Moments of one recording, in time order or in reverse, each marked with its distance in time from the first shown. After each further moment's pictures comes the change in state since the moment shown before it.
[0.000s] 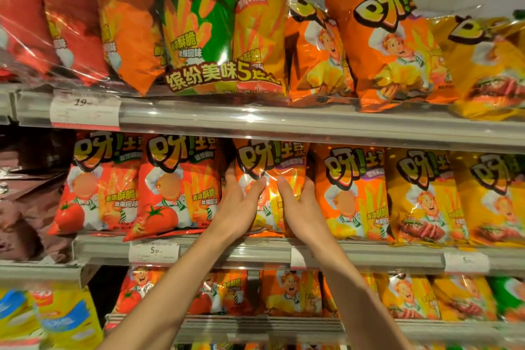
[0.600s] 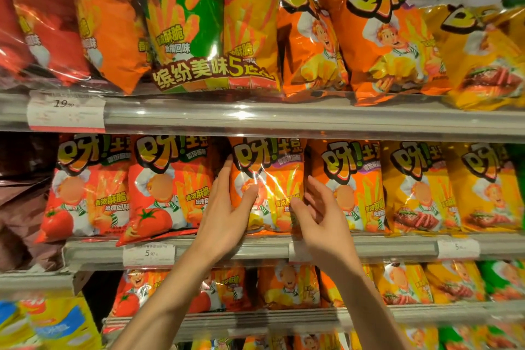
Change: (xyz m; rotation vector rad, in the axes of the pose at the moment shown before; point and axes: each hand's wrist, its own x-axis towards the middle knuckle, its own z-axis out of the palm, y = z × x) left_hand -0.022 -0.006 -0.015 0.069 0.040 0.215; right_hand -0.040 0.021 -0.026 0.023 0.069 -0.155
